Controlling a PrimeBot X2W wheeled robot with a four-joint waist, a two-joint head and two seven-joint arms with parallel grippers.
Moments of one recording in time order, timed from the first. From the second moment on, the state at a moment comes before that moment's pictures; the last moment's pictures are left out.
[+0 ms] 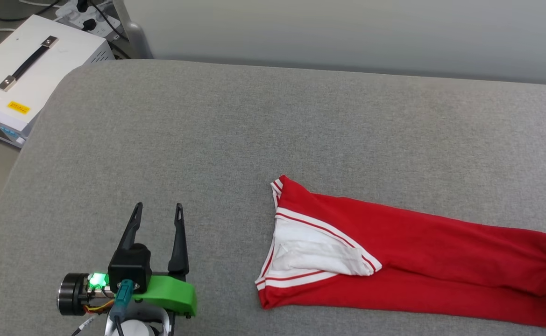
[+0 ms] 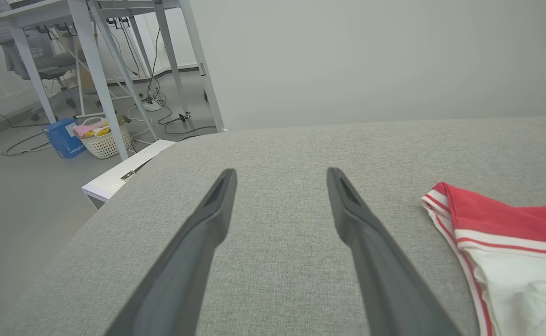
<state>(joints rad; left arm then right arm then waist) -0.06 0.20 -0.24 0.10 -0.16 0.18 -0.26 -0.23 -0.80 0.29 0.45 1.10 0.13 0.64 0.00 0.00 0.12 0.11</state>
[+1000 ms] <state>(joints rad) -0.10 0.09 -0.18 0.12 -0.08 0.10 -0.26 -0.58 -0.45 0.69 0.16 0.96 0.13 0.80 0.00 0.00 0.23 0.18</state>
